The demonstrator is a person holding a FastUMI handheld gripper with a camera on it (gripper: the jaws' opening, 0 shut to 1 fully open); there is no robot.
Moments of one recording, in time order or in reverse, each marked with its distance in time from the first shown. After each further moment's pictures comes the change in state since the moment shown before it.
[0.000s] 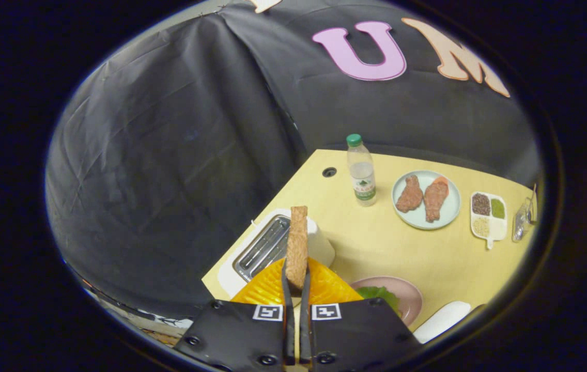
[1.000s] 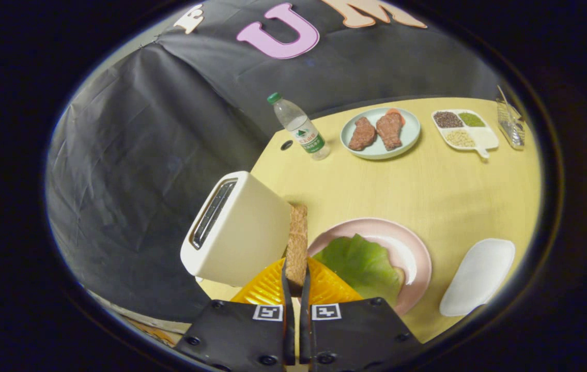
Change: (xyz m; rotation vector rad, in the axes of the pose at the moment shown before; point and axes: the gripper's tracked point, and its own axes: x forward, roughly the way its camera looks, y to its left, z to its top) arm 0.016 -0.094 -0.119 0.265 0.009 -0.028
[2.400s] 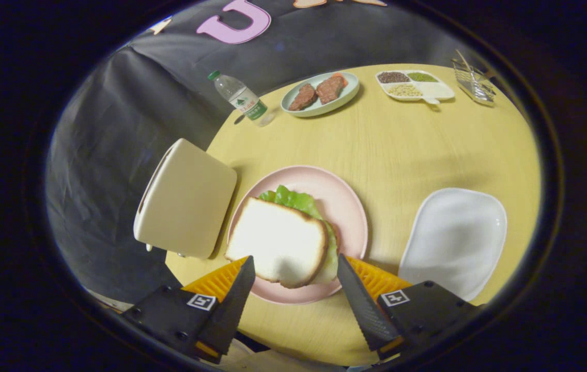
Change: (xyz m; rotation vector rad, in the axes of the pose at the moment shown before) arm -0.026 -0.103 -0.059 0.052 0.096 -0.144
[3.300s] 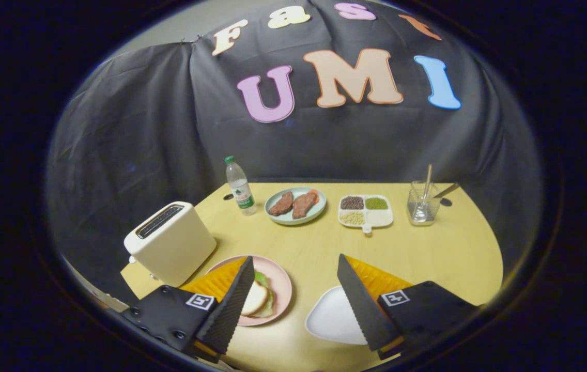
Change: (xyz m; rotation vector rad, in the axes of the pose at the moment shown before) arm -0.141 -0.017 0.113 -0.309 -0.570 -0.190
